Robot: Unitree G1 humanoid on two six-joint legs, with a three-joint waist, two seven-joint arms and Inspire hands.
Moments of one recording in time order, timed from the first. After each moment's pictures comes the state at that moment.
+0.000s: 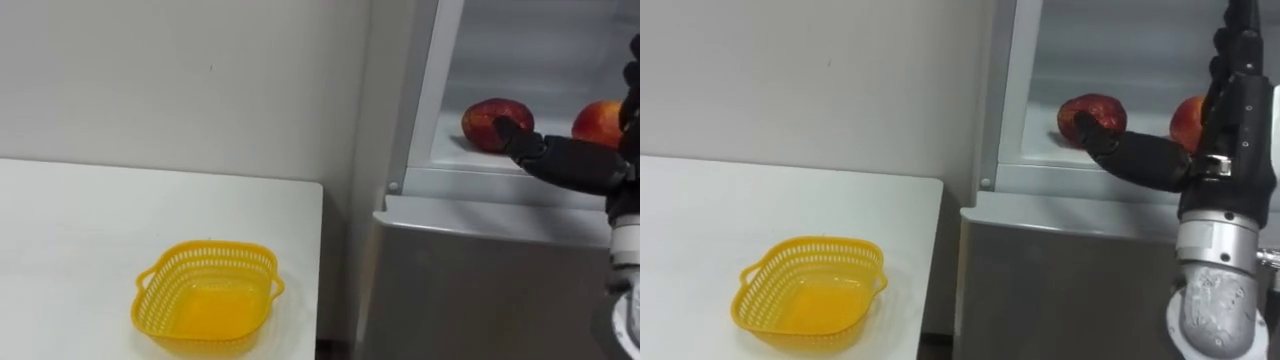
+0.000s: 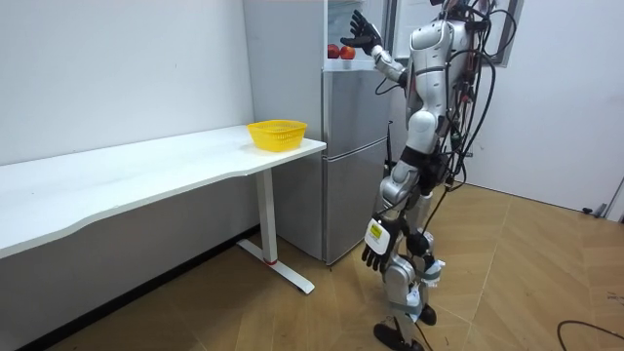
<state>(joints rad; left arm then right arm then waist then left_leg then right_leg) 0.27 0.23 0.00 1.06 0.36 0.02 -0.18 -0.46 -0.41 -0.10 0.01 0.08 -0.17 -0.39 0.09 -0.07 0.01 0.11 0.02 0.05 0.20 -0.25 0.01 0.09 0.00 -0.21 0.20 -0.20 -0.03</state>
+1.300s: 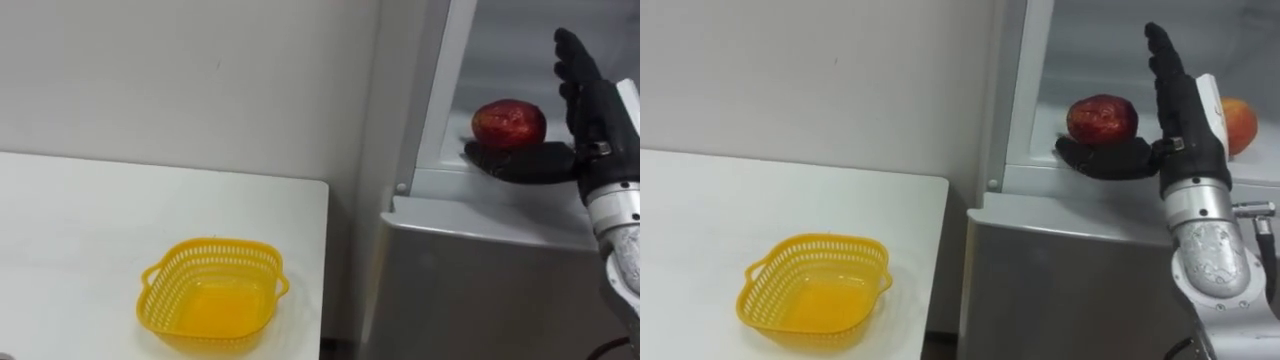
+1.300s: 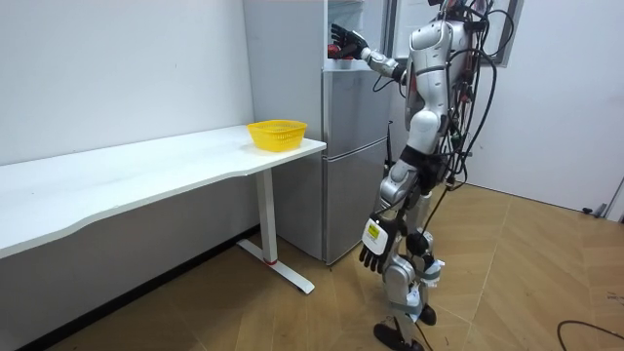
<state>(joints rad) 0.29 0.26 0.01 0.97 0.37 0.07 -0.21 -0.59 -0.53 -0.04 0.27 0.04 -0.06 -0.17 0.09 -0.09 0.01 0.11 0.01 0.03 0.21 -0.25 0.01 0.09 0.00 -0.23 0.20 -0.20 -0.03</state>
